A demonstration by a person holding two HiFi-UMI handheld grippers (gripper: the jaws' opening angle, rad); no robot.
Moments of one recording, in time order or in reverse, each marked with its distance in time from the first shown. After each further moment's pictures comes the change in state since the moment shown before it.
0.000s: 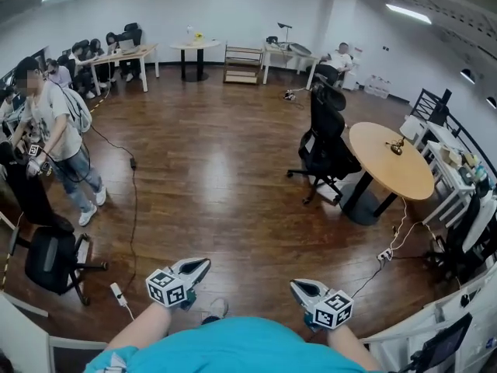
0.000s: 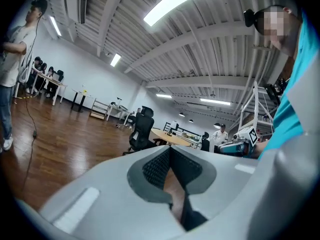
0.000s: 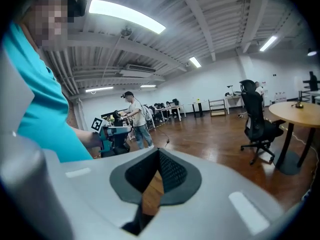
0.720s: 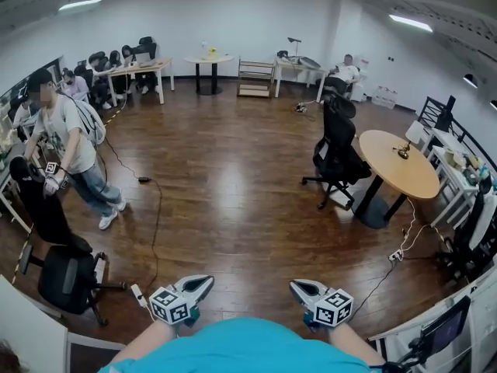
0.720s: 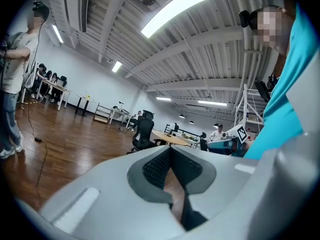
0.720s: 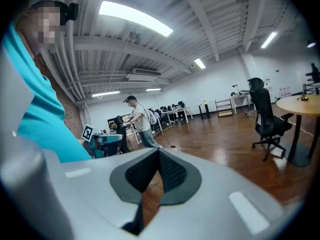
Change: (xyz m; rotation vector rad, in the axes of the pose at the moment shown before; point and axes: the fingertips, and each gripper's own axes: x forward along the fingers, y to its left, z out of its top) left arm -0.178 -0.076 0.013 0.046 -0.017 0.017; right arm 0.003 0.153 0.000 0.050 -0.050 0.057
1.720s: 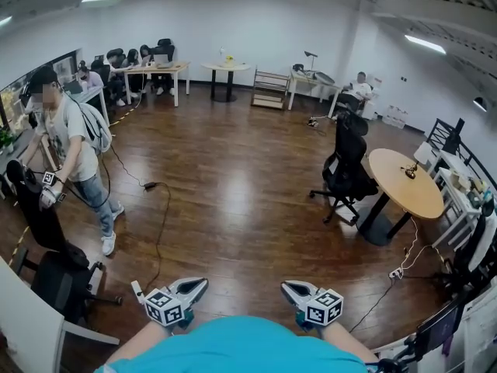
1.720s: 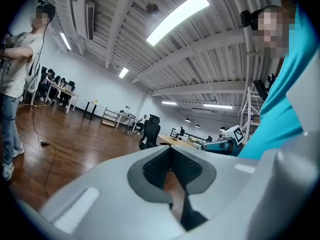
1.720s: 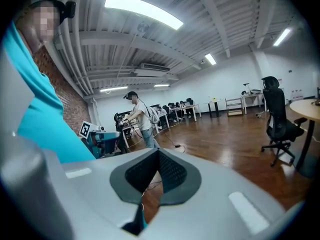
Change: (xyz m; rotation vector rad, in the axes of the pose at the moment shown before) left arm -0.071 0.005 0.039 0.002 -0.033 0.072; right arm 0.049 0.046 0.013 -0.045 0.060 0.073
